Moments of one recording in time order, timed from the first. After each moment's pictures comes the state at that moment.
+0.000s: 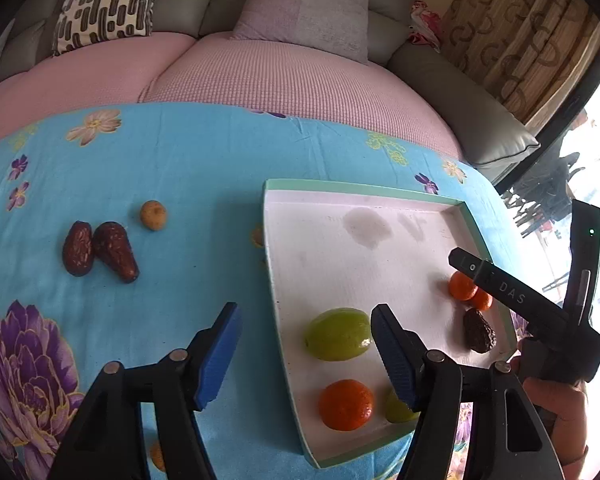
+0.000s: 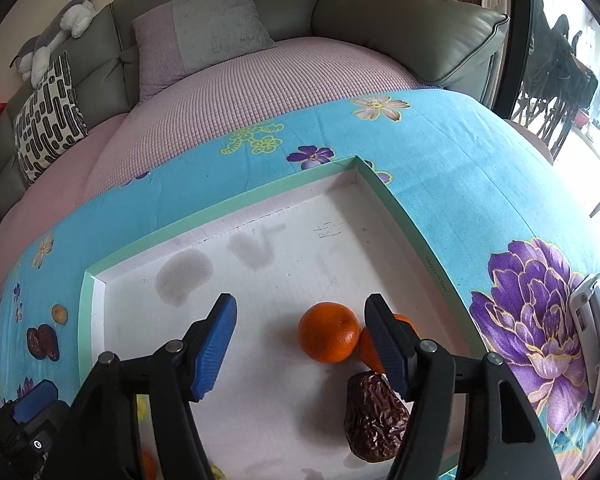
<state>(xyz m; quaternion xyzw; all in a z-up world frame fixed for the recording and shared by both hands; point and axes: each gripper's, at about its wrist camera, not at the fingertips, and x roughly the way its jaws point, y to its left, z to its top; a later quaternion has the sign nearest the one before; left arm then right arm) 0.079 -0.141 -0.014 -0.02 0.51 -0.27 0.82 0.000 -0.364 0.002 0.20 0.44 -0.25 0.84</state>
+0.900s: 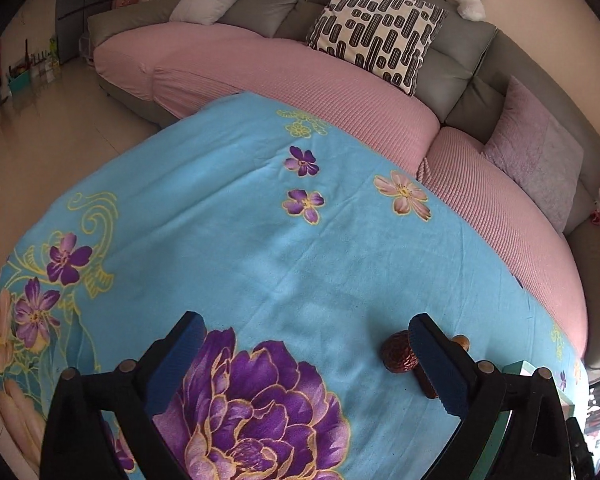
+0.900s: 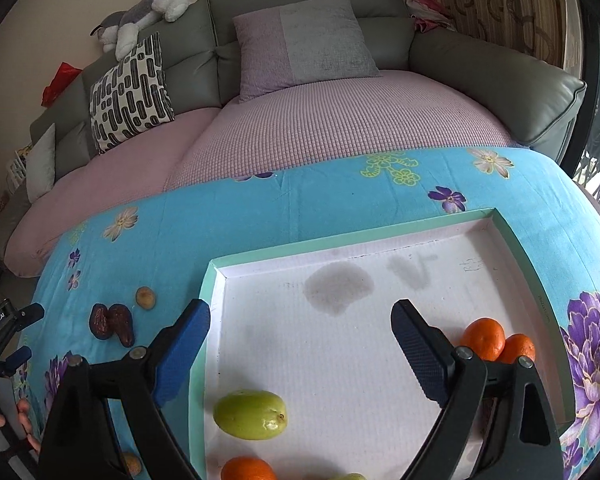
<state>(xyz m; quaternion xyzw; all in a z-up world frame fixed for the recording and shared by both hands) 0.143 0.066 -0.022 -0.18 0.45 0.05 0.87 0.049 -0.269 0.026 0.15 0.41 -0.13 0.89</state>
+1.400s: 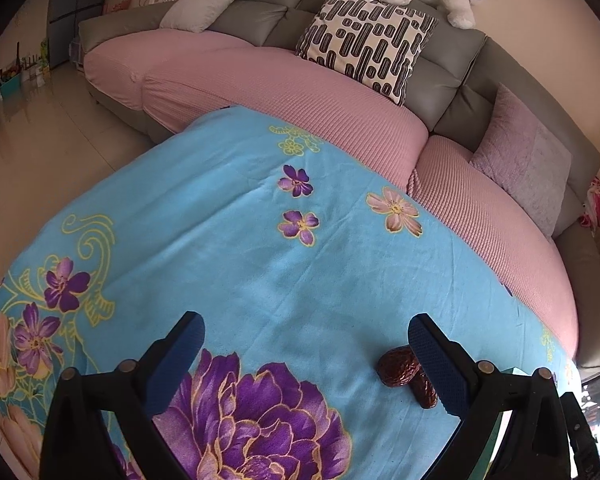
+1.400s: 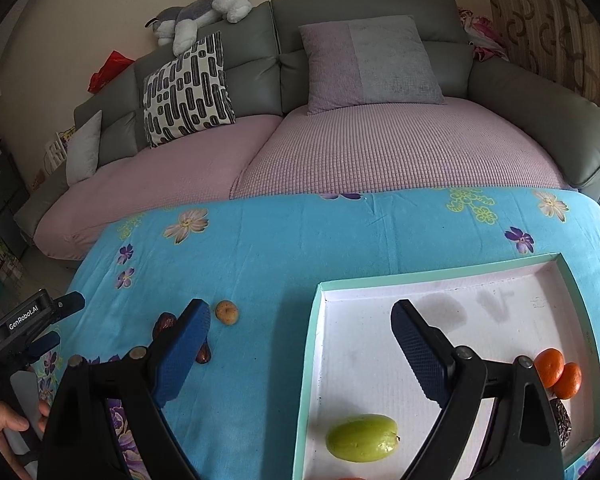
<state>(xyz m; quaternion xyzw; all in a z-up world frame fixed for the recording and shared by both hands) 0.150 0.077 -0.013 -0.18 0.44 0.02 0.88 0.080 -0.206 0.045 0.12 0.38 -0.07 0.91</state>
